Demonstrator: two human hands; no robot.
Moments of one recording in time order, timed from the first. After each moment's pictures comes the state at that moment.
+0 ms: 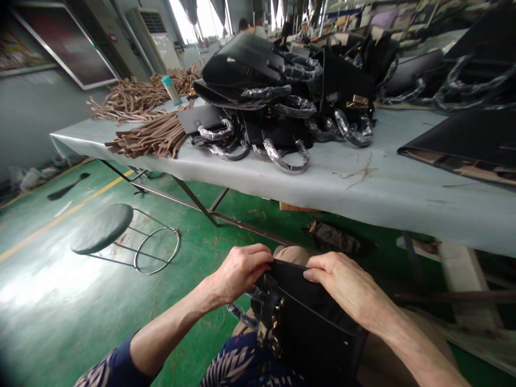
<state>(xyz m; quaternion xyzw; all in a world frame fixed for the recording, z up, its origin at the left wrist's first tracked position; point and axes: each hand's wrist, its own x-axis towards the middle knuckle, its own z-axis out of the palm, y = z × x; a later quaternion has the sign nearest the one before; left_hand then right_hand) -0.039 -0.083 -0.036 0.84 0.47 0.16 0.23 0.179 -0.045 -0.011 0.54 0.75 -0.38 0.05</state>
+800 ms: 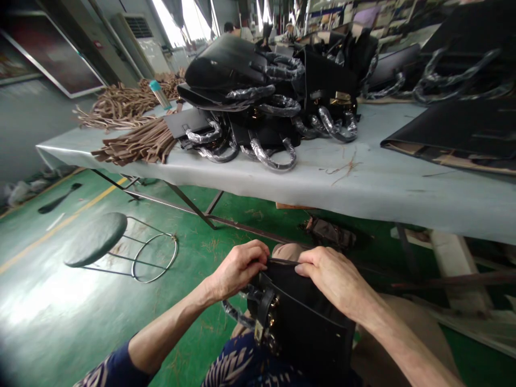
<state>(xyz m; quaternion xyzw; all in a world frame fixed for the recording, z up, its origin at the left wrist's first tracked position) -0.034 -0.073 -0.048 0.76 0.45 0.27 0.38 0.175 -0.046 -0.014 0.56 0.75 -0.34 0.05</state>
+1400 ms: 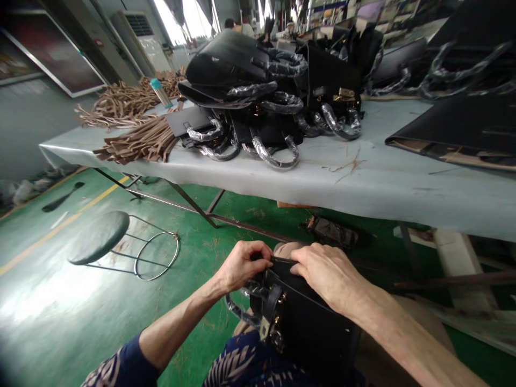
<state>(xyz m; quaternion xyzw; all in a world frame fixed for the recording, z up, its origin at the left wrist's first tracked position) -0.027 -0.069 -0.060 0.64 0.52 0.30 0.48 0.164 -0.040 -0.012 0.48 0.84 -0.24 0.08</state>
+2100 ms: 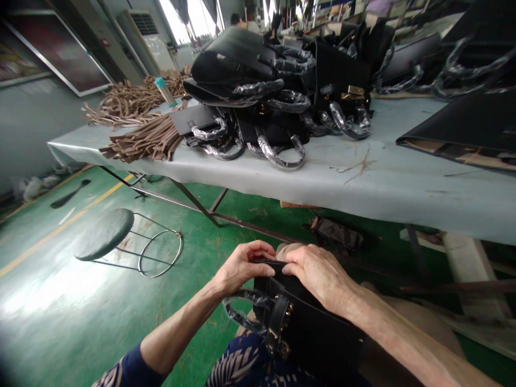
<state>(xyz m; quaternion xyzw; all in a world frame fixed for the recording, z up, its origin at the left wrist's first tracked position) -0.032 -0.075 -0.065 0.46 0.46 0.37 0.66 0.149 -0.040 -0.019 0.43 0.84 -0.32 -0.01</state>
